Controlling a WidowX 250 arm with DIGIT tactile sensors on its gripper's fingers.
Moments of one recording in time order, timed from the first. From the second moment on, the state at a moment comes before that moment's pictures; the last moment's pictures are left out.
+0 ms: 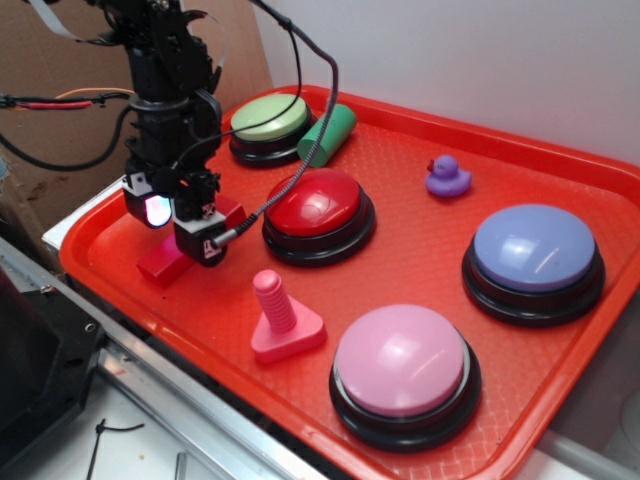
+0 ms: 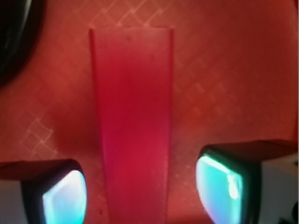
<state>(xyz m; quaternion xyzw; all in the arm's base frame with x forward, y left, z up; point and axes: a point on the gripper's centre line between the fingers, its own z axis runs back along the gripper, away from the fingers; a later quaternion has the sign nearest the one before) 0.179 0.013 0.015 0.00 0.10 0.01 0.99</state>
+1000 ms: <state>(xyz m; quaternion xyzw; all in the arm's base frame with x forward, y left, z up) 0.174 0.018 0.038 -0.01 0.12 -0.06 0.99</state>
